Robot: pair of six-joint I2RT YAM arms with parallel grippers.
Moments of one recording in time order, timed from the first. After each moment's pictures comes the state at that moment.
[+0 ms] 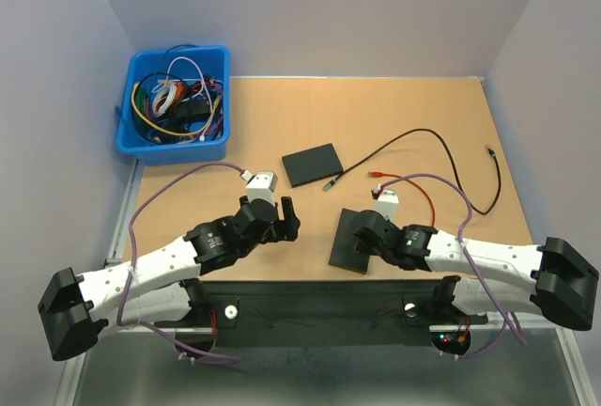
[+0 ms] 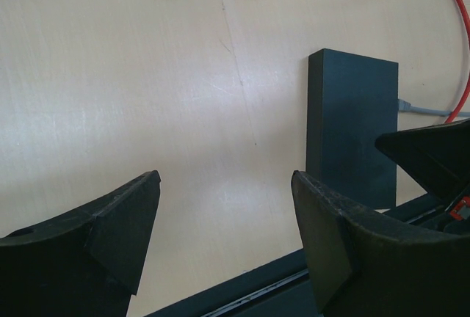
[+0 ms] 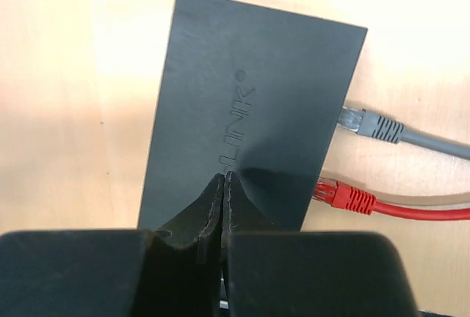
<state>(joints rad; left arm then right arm) -1.01 0.90 0.58 -0.34 -0.39 -0.75 1.06 1.14 0.57 -0.39 0.51 1.05</state>
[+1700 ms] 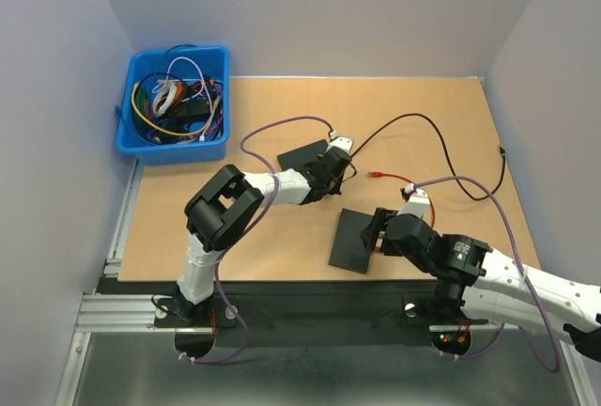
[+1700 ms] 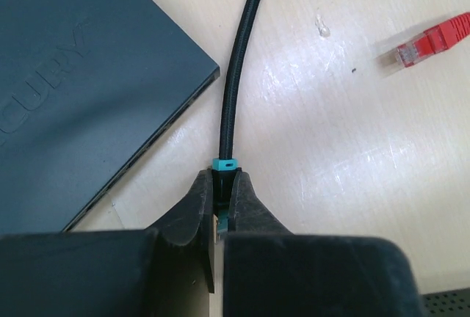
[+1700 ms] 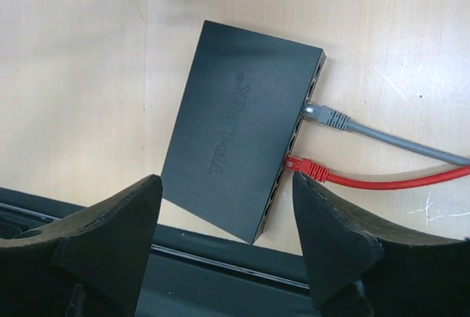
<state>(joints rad) -0.87 2.02 1.26 -0.01 -0.30 -0.36 1.06 0.72 0.56 -0.60 0.53 0.96</state>
